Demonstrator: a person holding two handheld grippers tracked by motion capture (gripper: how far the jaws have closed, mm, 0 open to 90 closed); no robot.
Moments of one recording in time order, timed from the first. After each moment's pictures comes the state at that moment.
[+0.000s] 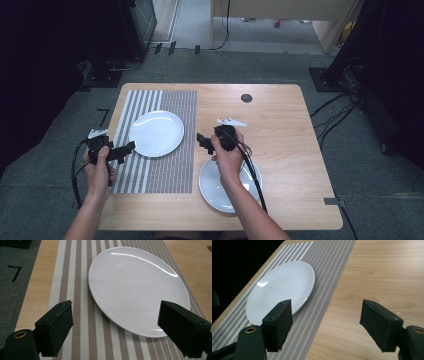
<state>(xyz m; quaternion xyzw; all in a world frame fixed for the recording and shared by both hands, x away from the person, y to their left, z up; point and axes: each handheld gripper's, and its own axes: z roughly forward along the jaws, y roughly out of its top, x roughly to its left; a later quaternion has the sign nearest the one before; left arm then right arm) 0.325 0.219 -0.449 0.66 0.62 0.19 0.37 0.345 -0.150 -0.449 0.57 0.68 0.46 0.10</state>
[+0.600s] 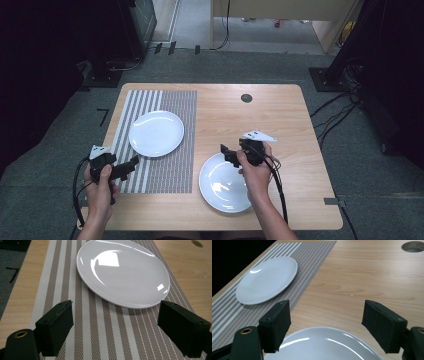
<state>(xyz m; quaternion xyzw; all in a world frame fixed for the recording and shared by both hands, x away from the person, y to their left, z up) 0.275 0.206 -0.455 0.66 0.61 0.20 0.38 0.296 -0.219 -0.445 0.54 0.69 0.46 0.15</state>
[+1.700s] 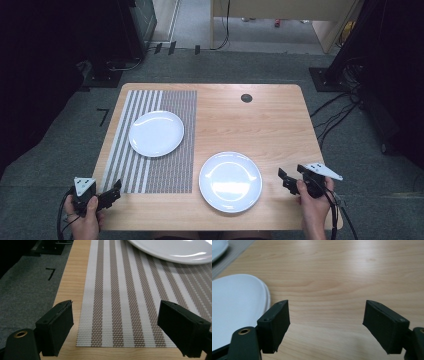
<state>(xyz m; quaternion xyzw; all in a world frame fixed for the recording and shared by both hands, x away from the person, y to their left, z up) 0.209 0.246 -0.505 0.65 0.63 0.28 0.33 0.212 -0.379 -0.496 0.61 0.64 0.41 0.22</state>
